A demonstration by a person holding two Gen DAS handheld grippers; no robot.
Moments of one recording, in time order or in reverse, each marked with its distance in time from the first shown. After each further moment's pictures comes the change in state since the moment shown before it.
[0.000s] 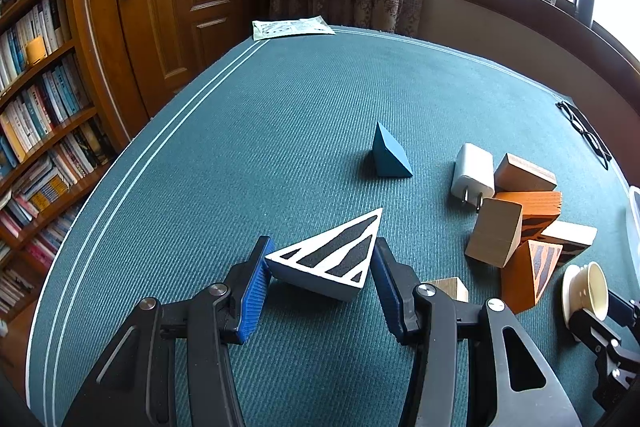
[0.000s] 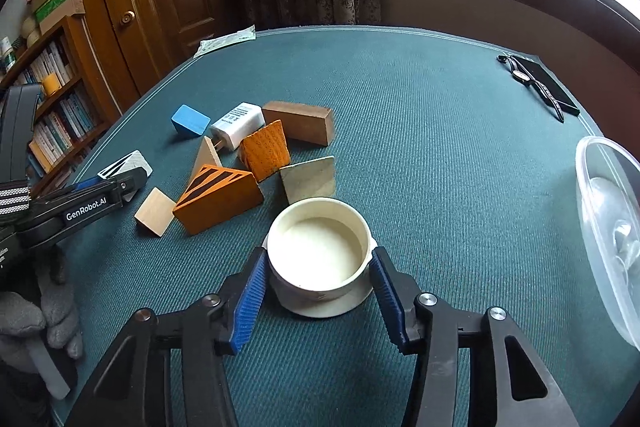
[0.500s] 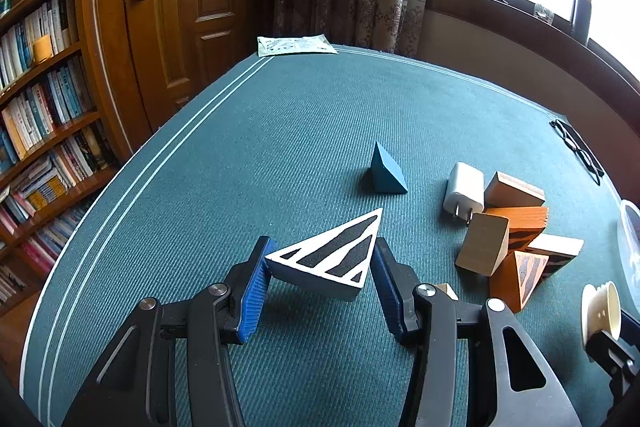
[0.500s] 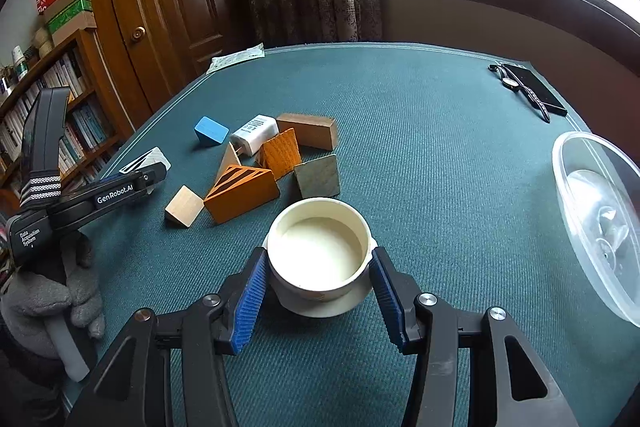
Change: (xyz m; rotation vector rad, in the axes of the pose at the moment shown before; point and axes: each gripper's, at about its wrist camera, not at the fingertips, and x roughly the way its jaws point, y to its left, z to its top) left arm -0.015 0.006 -0.001 -0.030 -0.070 -0.017; right arm -0.032 0.000 -0.012 0.014 -0.064 0.025
